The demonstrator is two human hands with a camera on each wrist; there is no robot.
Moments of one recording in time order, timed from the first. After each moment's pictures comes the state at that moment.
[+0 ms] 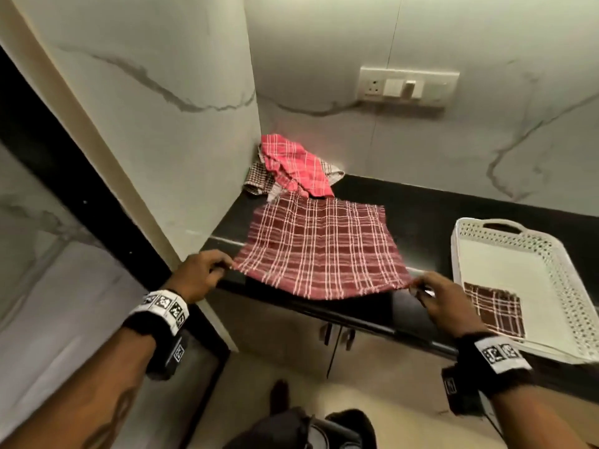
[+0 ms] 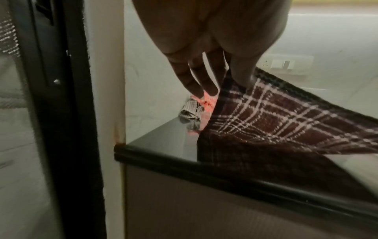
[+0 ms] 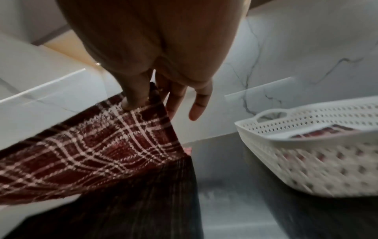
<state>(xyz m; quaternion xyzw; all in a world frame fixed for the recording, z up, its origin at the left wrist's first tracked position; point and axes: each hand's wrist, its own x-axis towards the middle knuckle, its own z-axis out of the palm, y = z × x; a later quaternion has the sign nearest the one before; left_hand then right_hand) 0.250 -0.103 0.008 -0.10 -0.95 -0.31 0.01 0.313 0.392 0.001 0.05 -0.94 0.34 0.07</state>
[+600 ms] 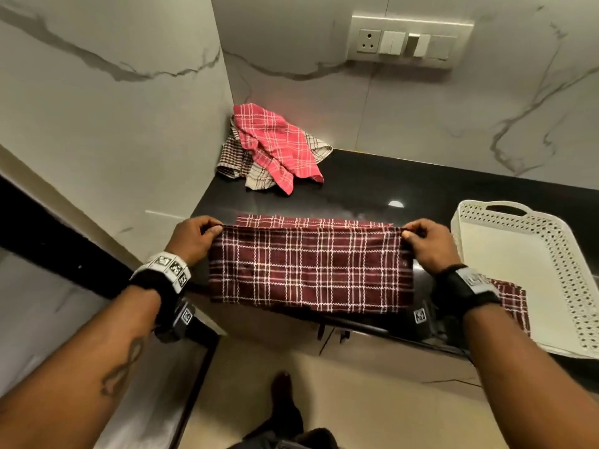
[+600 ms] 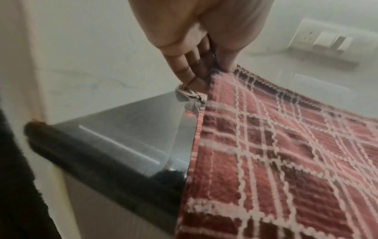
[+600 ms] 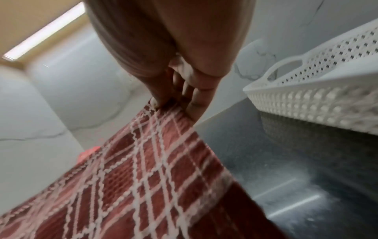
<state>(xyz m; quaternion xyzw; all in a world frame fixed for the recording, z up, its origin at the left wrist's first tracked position) 0.128 -0.078 -0.021 0.00 -0.94 -0.34 0.01 0.181 0.396 -0.015 -0.15 -0.89 0.44 0.06</state>
